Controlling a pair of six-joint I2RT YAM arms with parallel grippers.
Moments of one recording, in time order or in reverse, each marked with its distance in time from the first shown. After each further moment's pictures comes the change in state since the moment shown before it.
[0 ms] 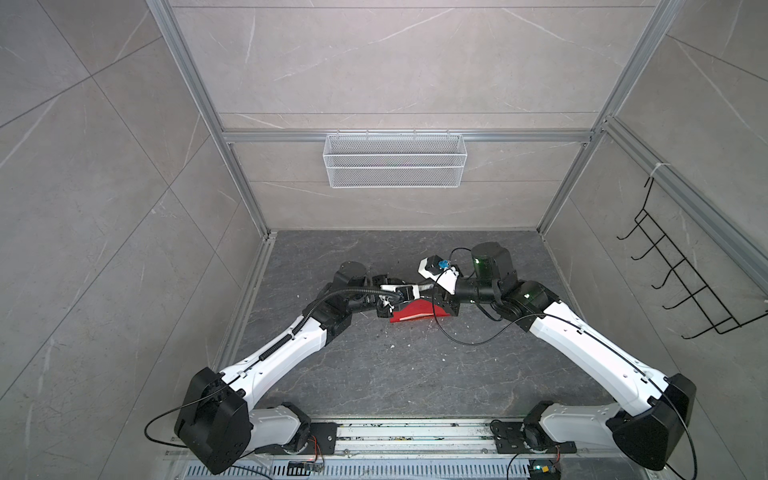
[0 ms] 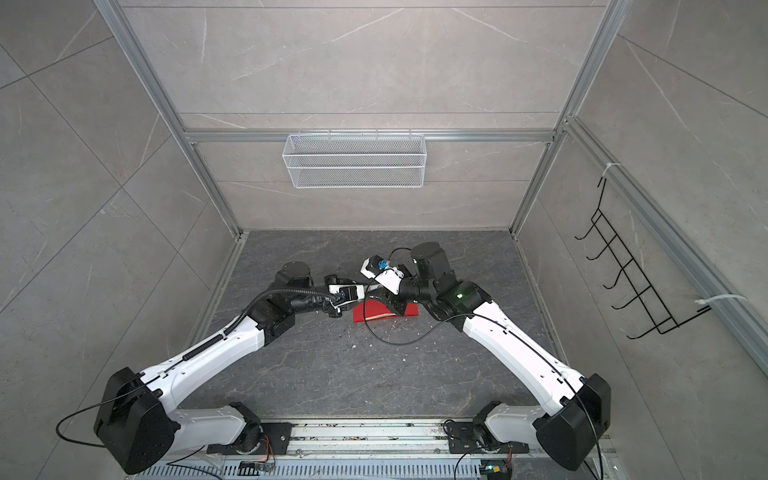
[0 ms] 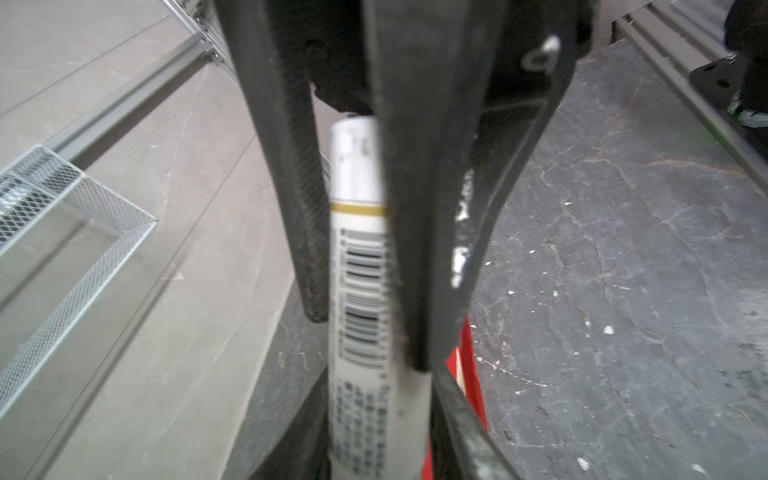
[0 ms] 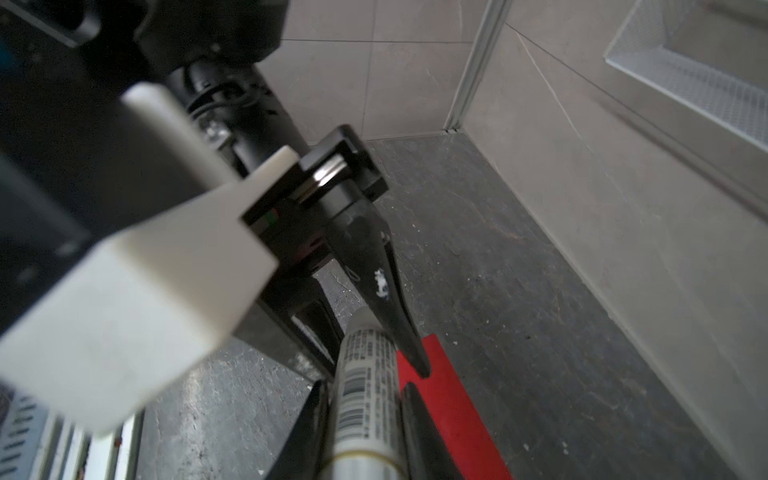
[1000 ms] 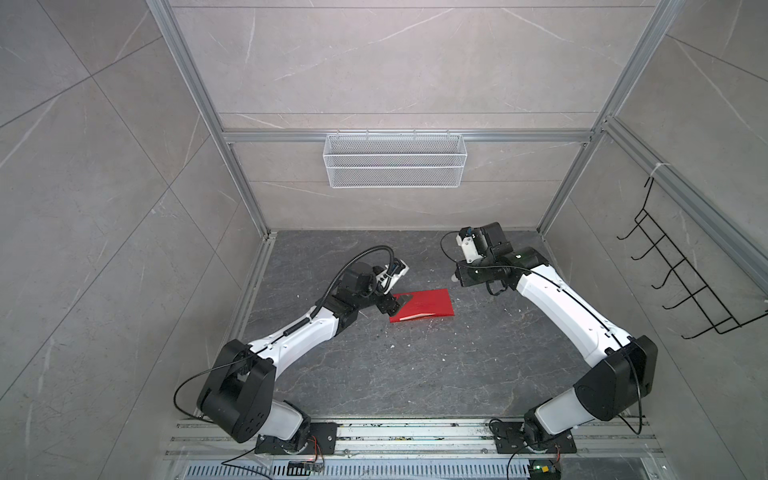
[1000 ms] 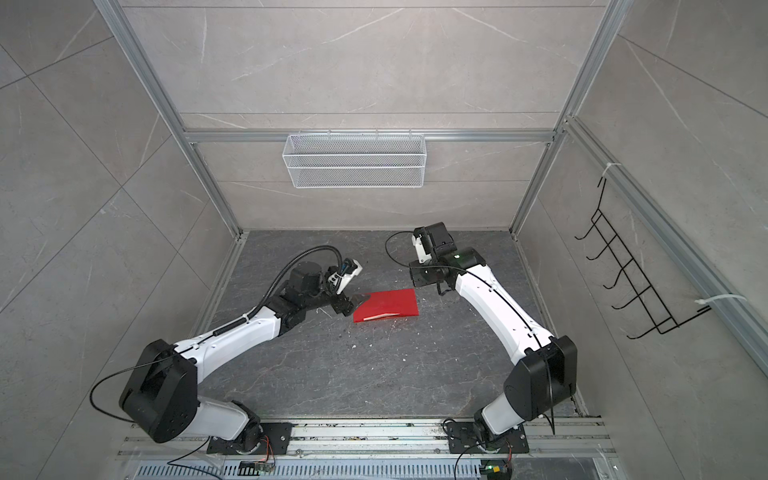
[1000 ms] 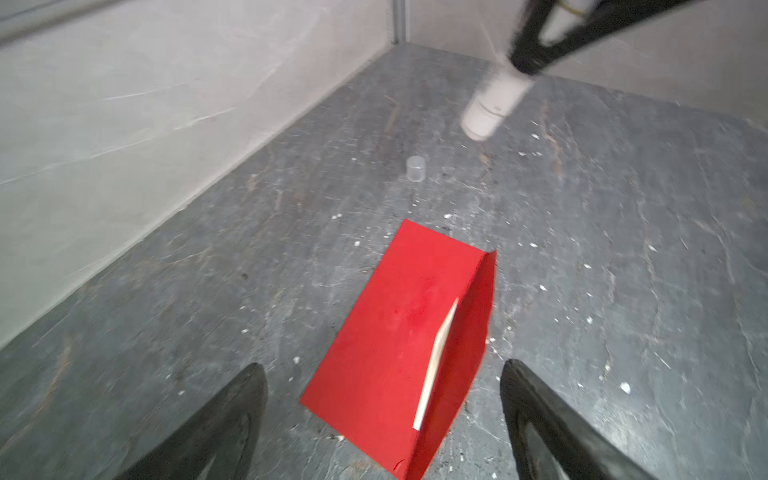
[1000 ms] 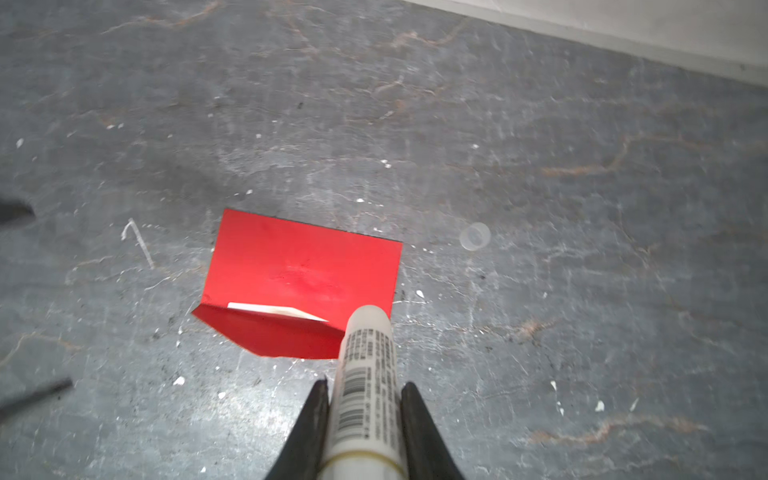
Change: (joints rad) left arm -0.002 0.205 0.047 -0.058 -0.201 -0.421; right arm -0.227 0.260 0.238 -0.403 0.485 0.498
